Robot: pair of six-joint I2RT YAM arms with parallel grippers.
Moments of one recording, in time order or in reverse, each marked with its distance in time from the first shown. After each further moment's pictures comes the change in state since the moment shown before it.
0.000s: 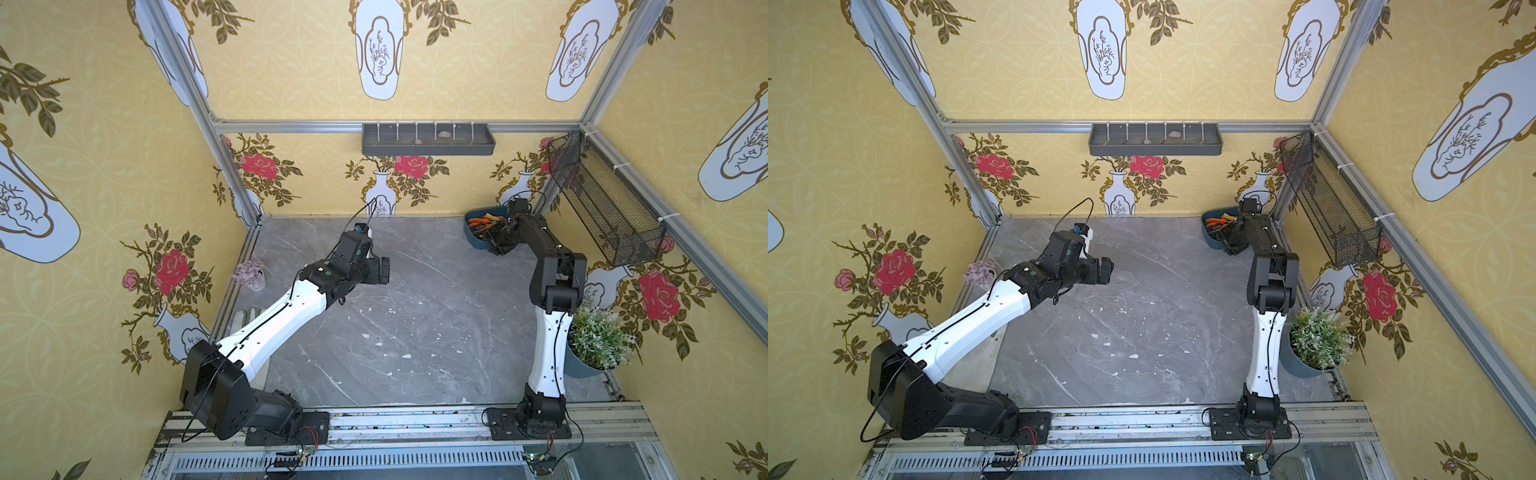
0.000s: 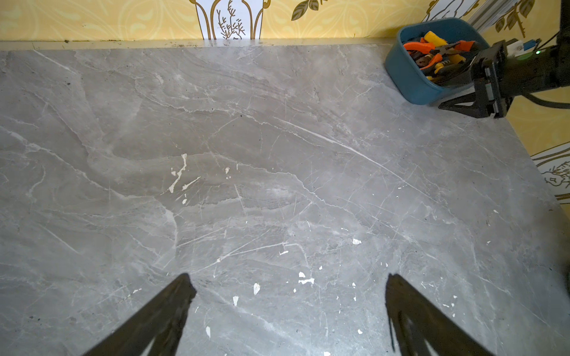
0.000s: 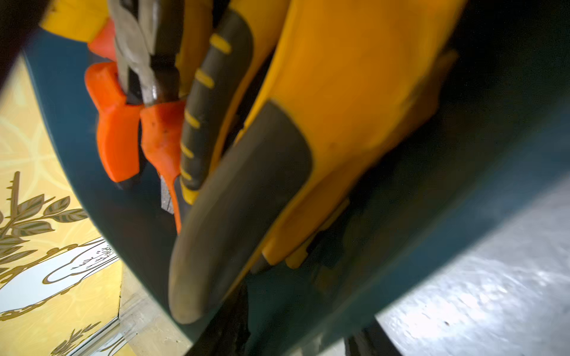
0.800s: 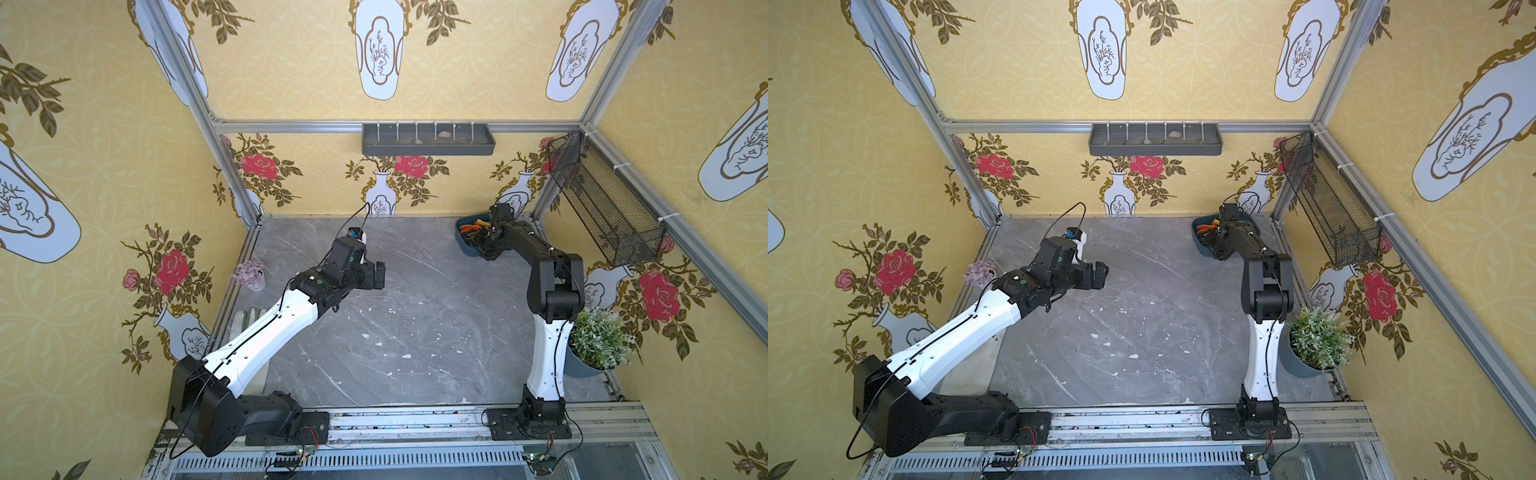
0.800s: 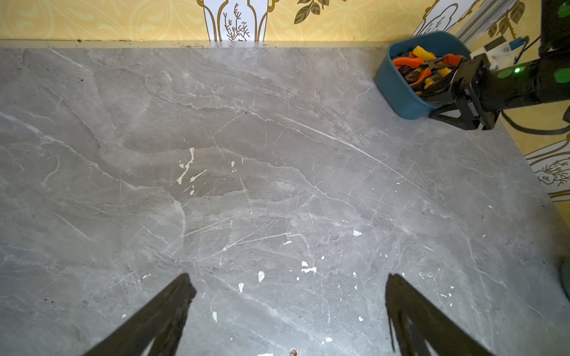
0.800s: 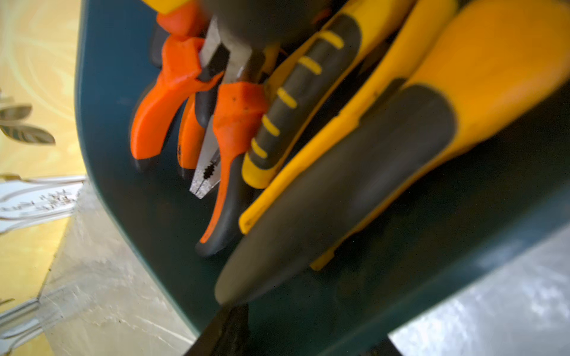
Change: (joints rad) left arm 0.001 -0.093 -0.068 0.000 -0.007 -0.008; right arm 0.137 -0.172 -0.269 0.126 0.131 -0.100
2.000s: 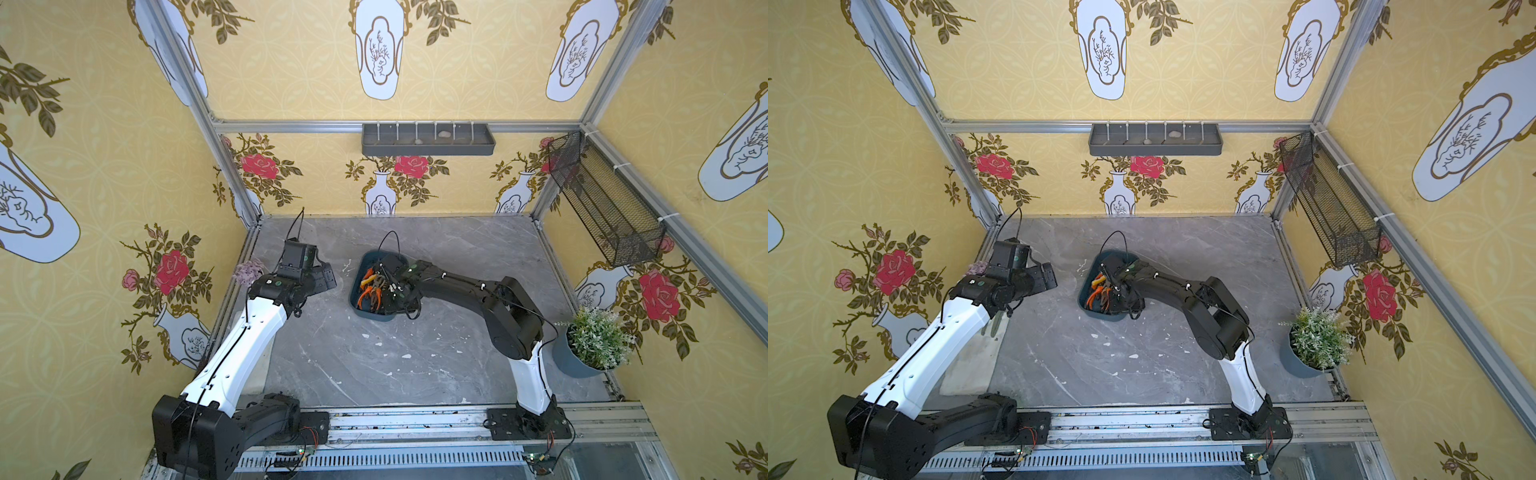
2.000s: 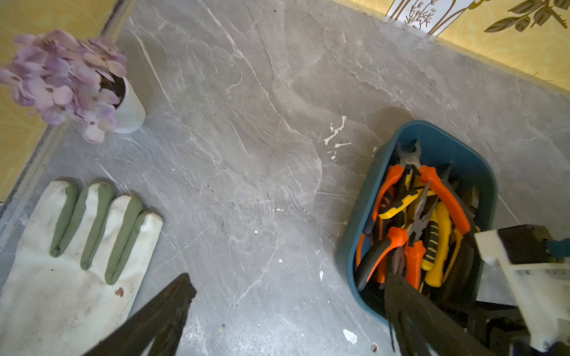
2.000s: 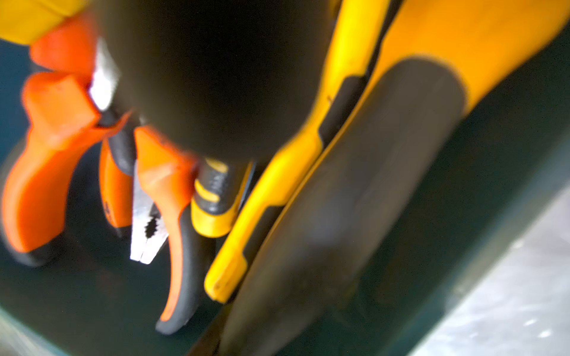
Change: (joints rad) left arm 0.342 -0.134 -0.085 -0.240 -0.040 -0.117; right arm 0.803 -0.114 -0.154 -0.179 0.098 -0.140
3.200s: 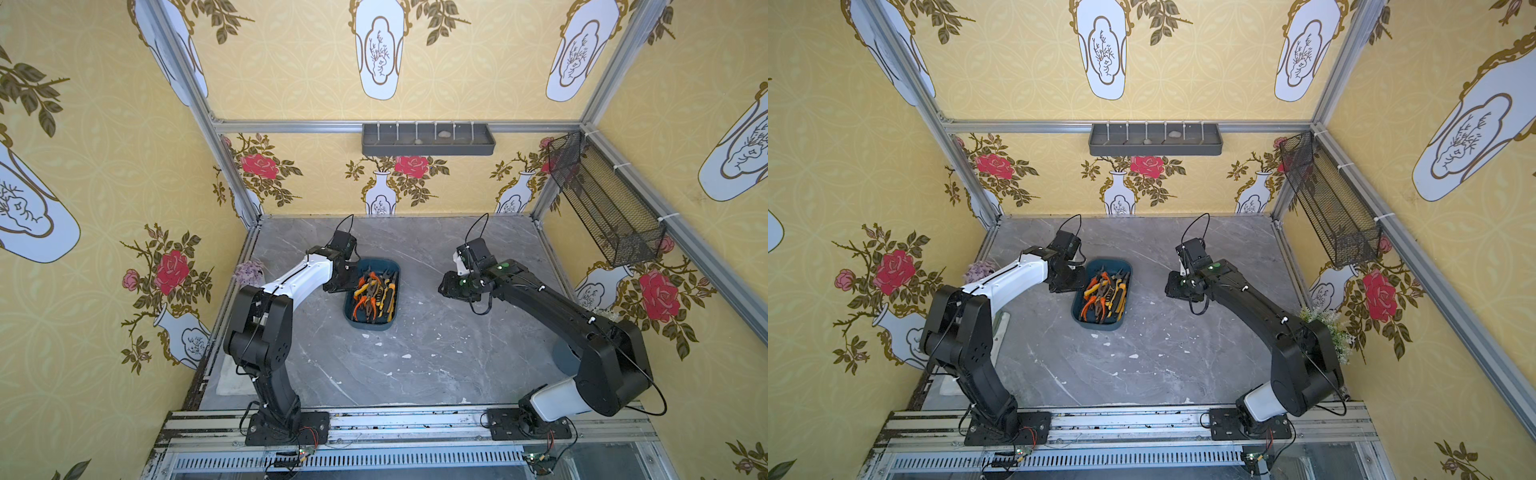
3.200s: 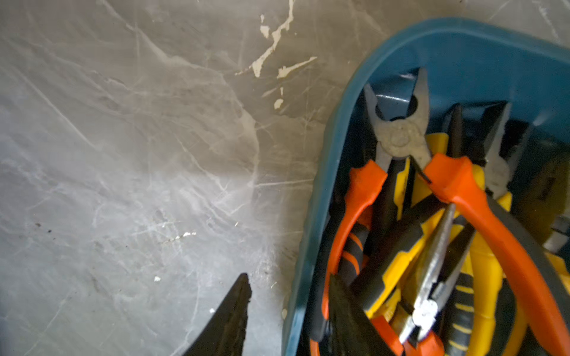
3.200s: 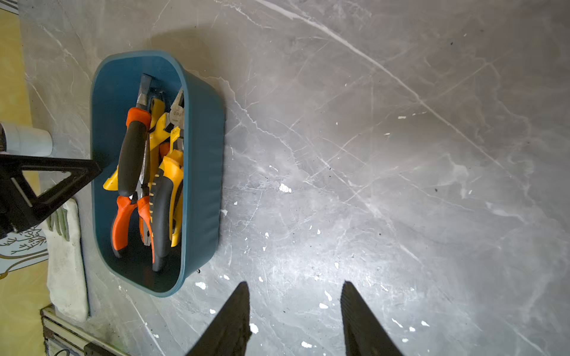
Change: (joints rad) left arm -0.093 0.612 0.245 0.010 0.129 0.076; right arm -0.390 -0.599 -0.463 0.122 -0.098 -0.066
